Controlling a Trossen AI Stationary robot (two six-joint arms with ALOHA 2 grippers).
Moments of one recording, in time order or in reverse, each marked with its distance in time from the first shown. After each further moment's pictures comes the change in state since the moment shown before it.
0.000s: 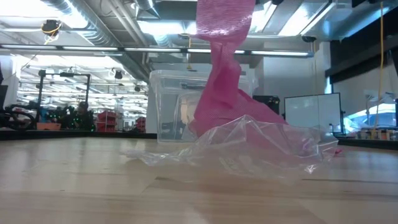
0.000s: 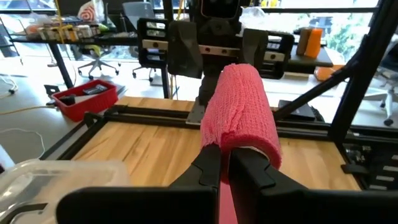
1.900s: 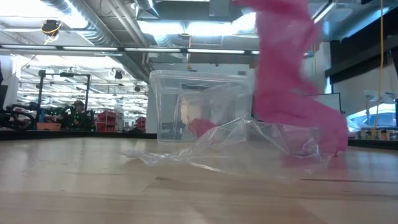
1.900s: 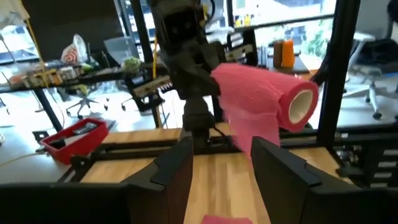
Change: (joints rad) left arm -0.024 0.064 0.000 0.175 0.048 0.182; right arm -0.001 -0.131 0.000 -0.173 -0.221 0.265
